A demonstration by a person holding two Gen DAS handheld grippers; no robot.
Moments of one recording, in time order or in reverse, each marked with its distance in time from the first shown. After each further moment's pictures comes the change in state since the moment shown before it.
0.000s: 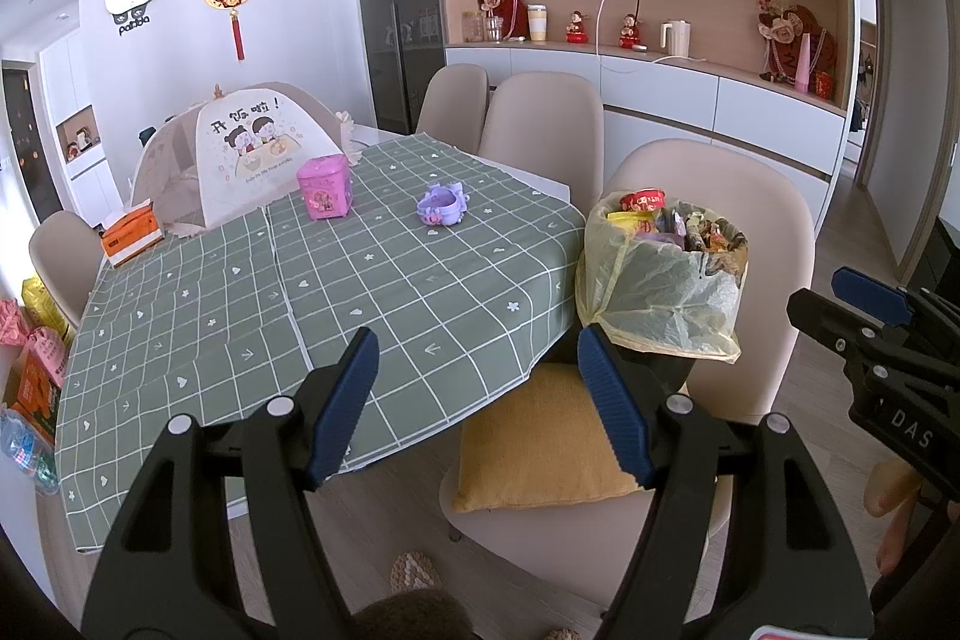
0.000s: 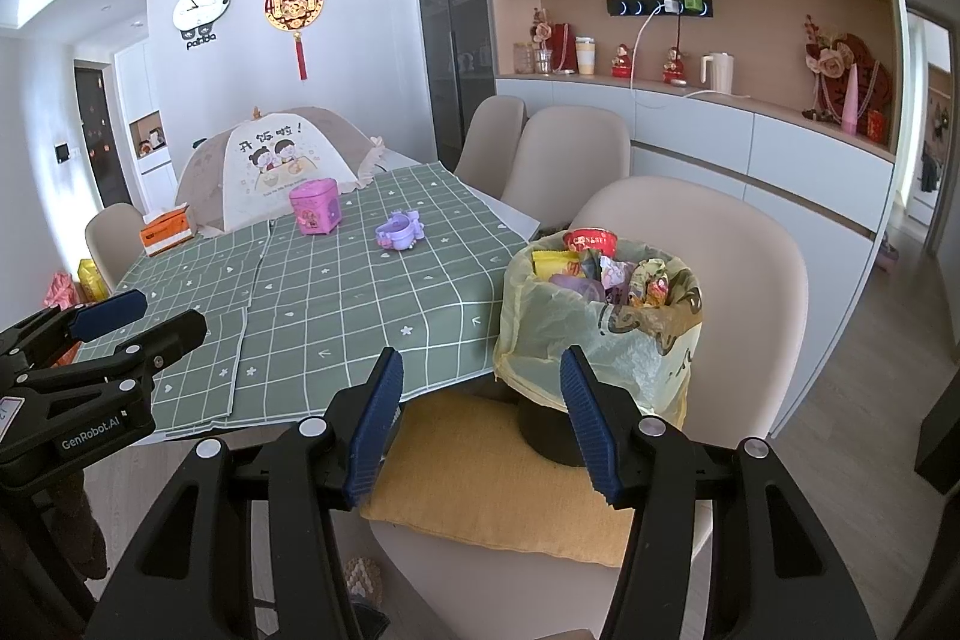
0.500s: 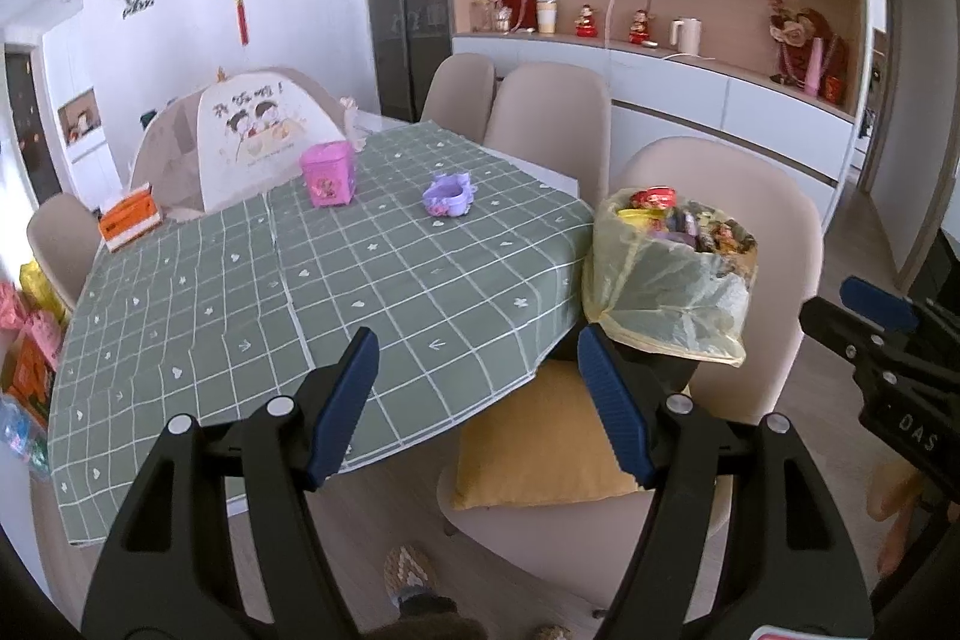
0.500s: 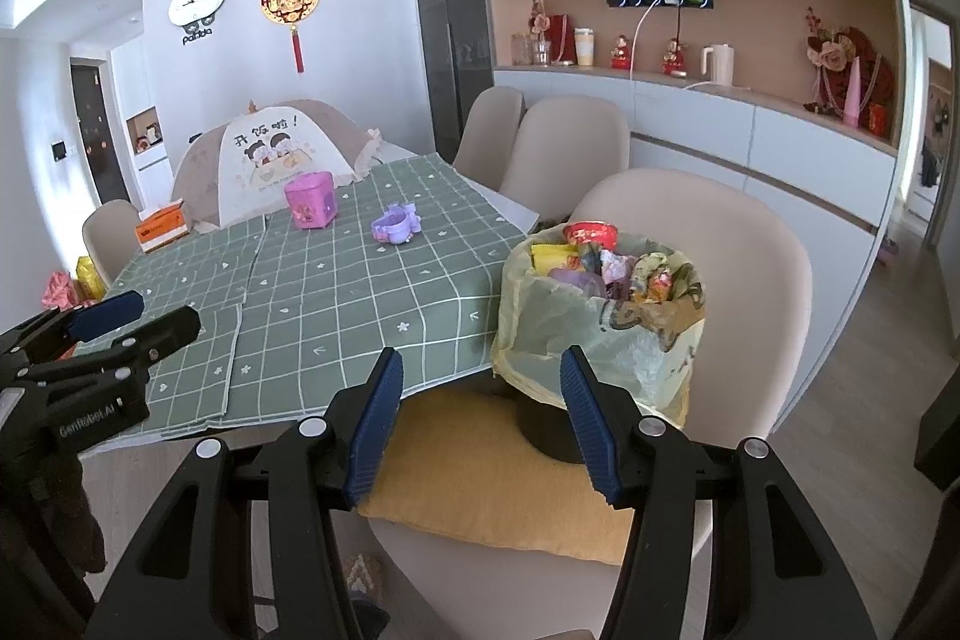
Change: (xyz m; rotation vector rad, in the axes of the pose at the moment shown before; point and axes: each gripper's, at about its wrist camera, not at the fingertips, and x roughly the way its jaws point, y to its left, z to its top) left arm 0.022 0.015 0.000 -0.040 0.035 0.003; right arm 0.015 -0.001 -0.005 0.011 0.028 0.003
